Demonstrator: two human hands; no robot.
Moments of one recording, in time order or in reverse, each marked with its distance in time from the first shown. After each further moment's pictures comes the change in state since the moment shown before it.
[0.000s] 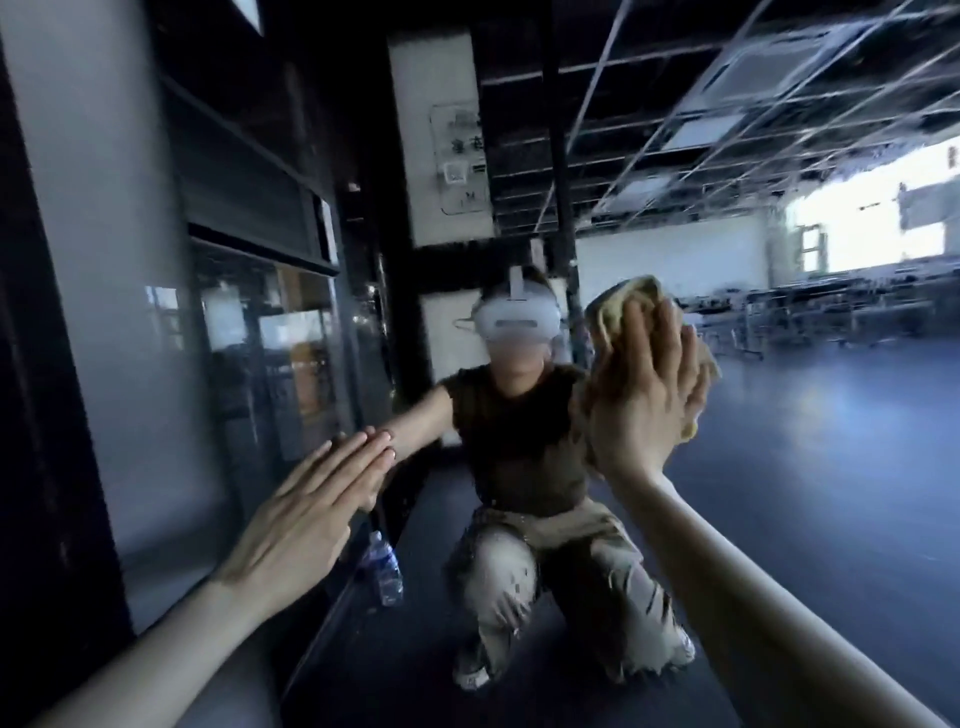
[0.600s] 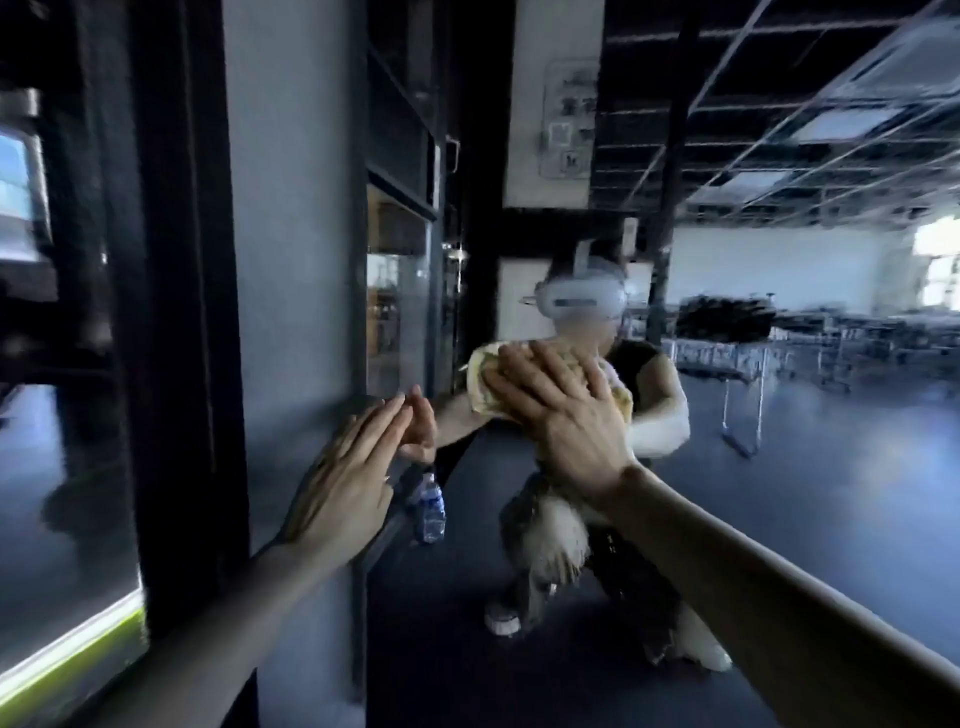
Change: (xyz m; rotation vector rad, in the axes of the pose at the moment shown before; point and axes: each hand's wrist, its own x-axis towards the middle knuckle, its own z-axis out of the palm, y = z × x) left_hand -0.081 -0.006 0.012 -0.314 0.043 -0.434; right_hand -0.079 -0.074 0.066 -0.268 -0.331 -1.068
